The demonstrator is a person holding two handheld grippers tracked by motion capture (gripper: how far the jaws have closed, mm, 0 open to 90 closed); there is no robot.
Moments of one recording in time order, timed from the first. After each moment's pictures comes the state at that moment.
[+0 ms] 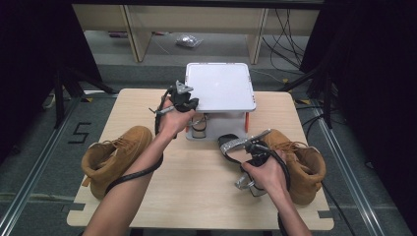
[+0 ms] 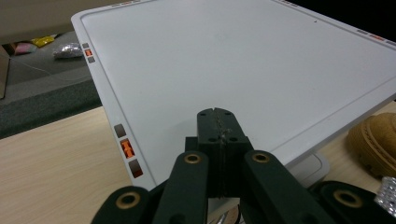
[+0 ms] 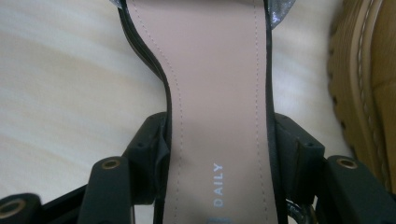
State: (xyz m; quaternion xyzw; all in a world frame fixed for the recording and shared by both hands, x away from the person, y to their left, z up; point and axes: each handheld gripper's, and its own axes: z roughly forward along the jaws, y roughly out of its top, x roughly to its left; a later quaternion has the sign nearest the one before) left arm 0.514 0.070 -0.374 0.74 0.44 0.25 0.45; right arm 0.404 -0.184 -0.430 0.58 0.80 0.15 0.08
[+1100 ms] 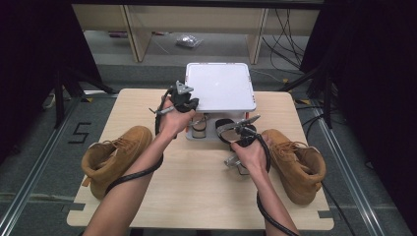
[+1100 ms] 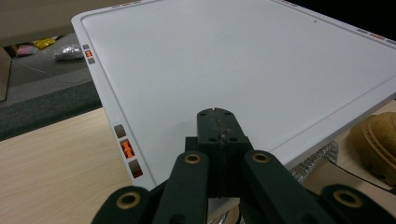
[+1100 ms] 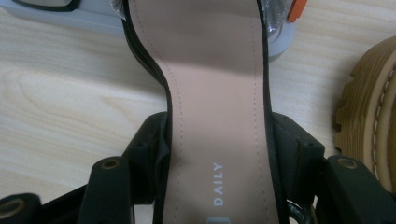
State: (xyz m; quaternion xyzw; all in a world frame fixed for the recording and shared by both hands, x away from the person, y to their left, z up) left arm 0.514 0.069 -0.375 0.74 0.43 0.25 0.45; right arm 0.470 -0.159 -0.446 0.62 0.75 0.17 0.11
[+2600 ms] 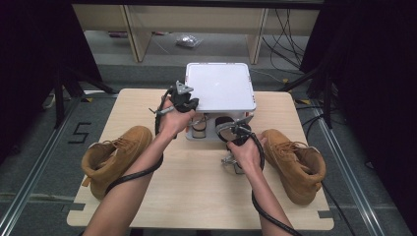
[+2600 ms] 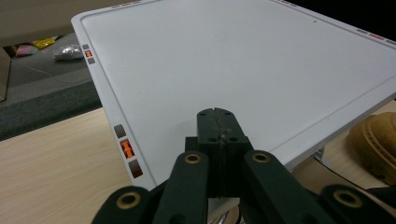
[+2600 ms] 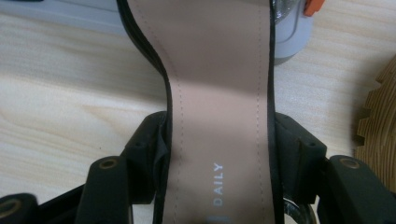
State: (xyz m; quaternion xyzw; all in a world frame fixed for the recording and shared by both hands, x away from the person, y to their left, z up) left arm 0.514 0.069 -0.375 0.74 0.43 0.25 0.45; right arm 0.485 -0.149 -0.463 0.63 0.75 0.14 0.11
